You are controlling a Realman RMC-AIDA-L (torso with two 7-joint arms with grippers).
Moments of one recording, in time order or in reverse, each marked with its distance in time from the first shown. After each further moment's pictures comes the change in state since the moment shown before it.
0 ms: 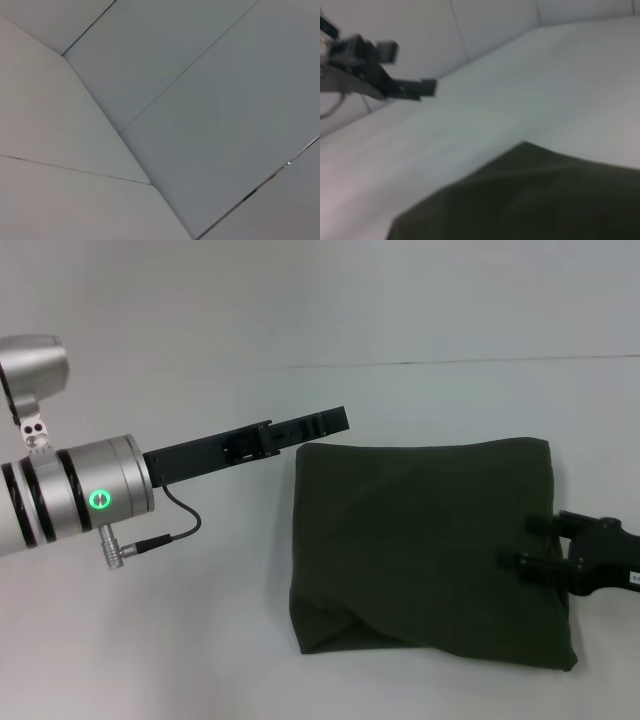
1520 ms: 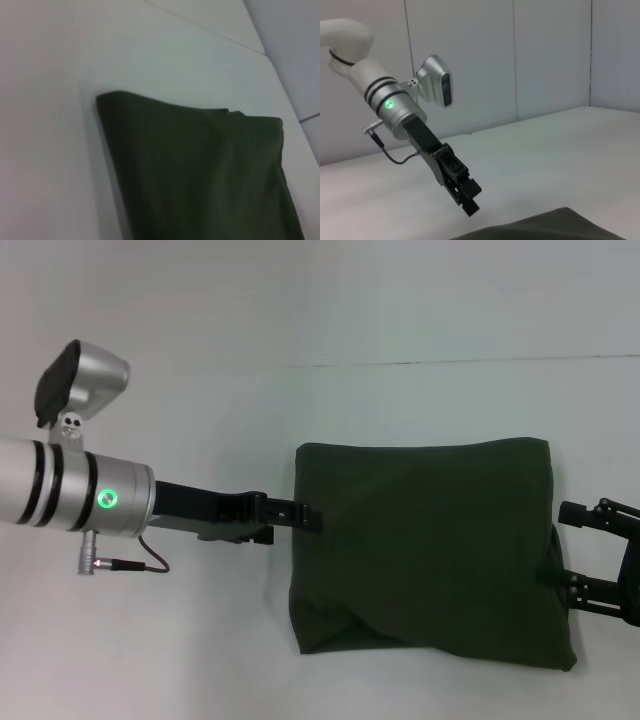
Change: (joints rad) left arm -0.171 0.063 -0.054 -0.029 0.573 0.010 -0.478; right arm -0.081 -0.005 0.114 -0.071 0.061 -0.296 -0.299
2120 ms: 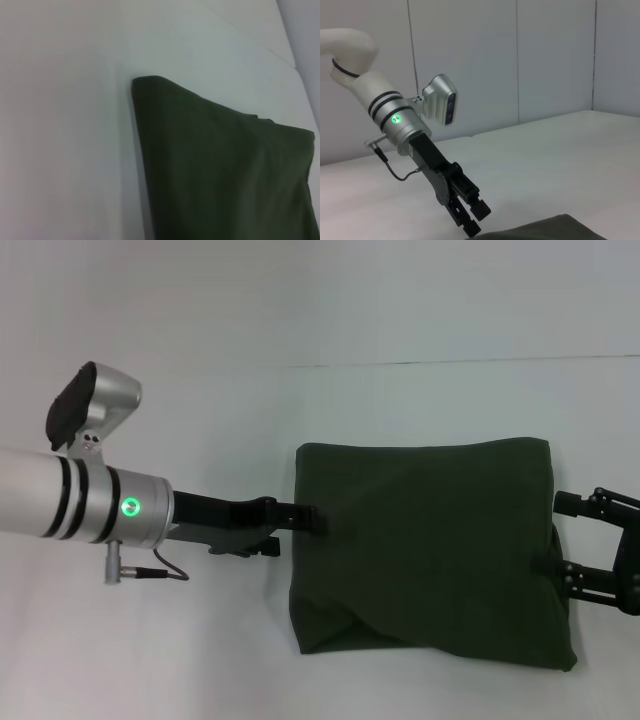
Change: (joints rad) left arm -0.027 -0.013 0.000 -0.096 0.002 -0.102 -0.076; right arm 0.022 -0.003 0.000 0.000 0.000 0.005 0.000
